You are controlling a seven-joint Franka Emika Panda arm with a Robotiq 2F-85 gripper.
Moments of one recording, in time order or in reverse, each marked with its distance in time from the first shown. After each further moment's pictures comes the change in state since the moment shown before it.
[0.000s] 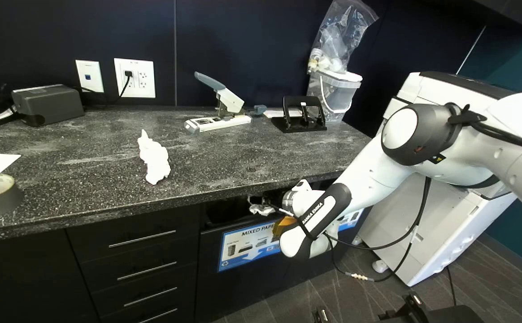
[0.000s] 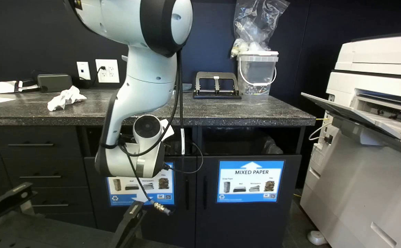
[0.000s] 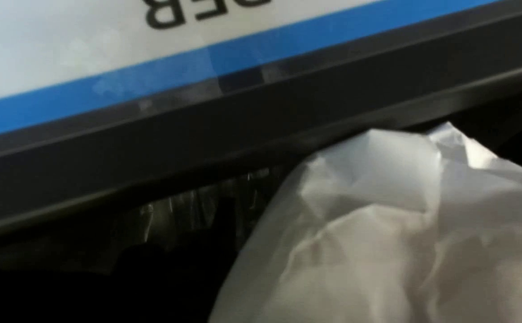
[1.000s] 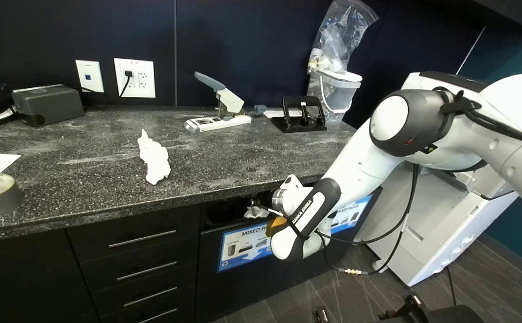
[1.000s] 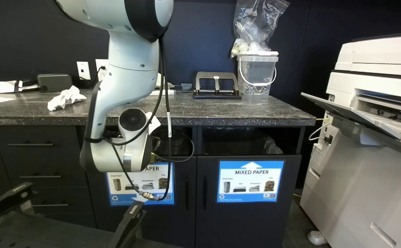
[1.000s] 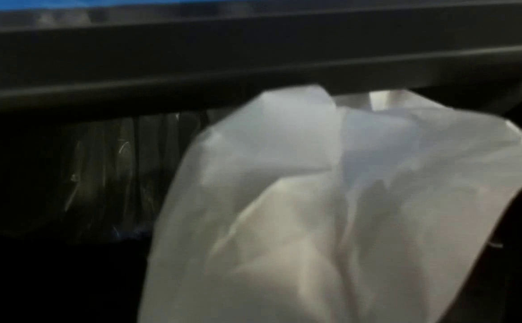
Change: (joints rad) arm 0.123 -0.070 -0.044 -0.077 0.058 0.046 -0.108
